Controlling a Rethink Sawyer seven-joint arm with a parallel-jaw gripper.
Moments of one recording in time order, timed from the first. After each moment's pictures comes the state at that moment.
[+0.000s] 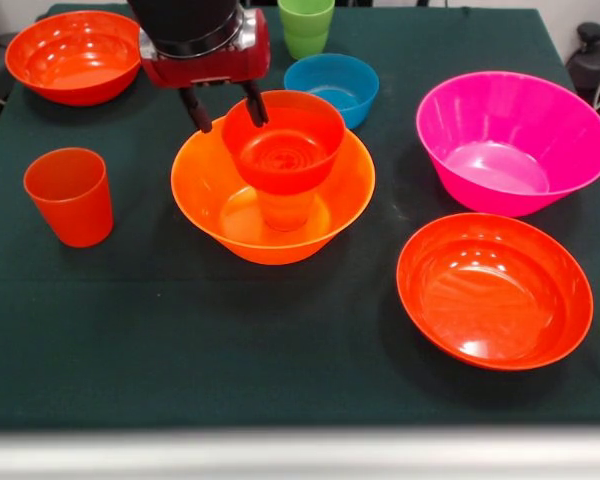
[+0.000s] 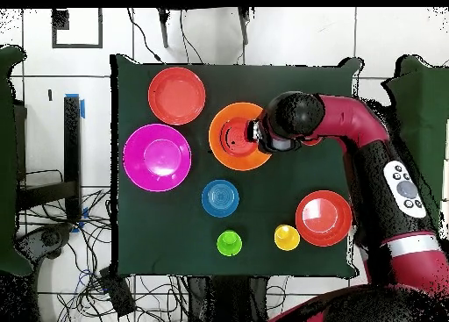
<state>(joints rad) -0.78 -0.45 0.70 1.34 -0.54 1.10 1.77</state>
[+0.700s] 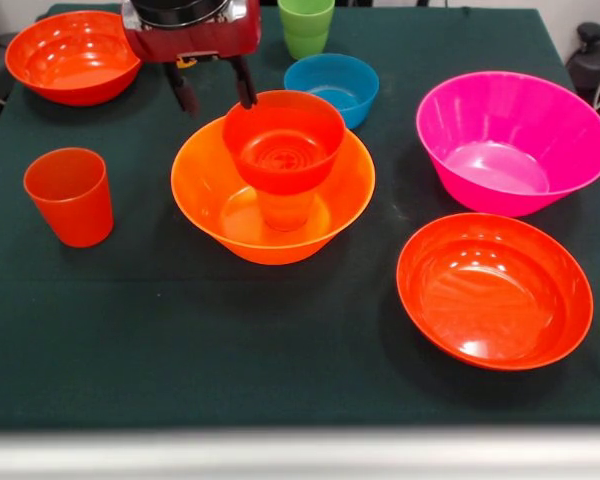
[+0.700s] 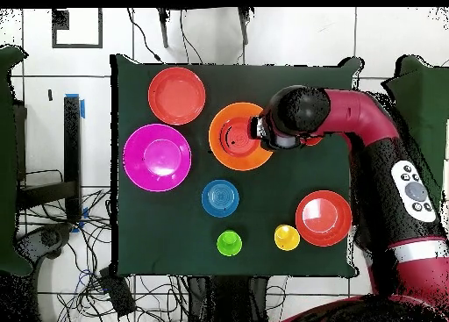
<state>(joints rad) -0.78 -0.51 0.70 1.34 -0.54 1.14 1.77</state>
